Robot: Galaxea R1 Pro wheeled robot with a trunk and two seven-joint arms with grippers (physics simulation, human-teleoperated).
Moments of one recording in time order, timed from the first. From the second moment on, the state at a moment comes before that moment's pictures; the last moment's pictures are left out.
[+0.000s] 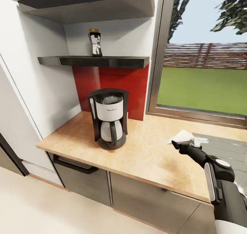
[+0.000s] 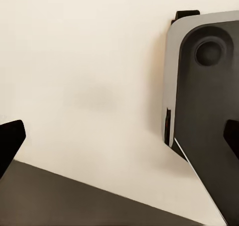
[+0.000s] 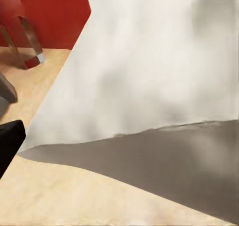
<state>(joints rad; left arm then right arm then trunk) -0.13 0.14 0.01 -0.04 -0.05 0.00 0.04 -0.47 -0.05 -0.34 -1.51 0.06 0.59 0.42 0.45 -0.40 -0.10</state>
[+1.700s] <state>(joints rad) -0.13 0.14 0.02 -0.04 -0.05 0.00 0.05 -0.47 -0.05 -0.34 -1.51 0.06 0.59 0.38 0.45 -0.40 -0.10</state>
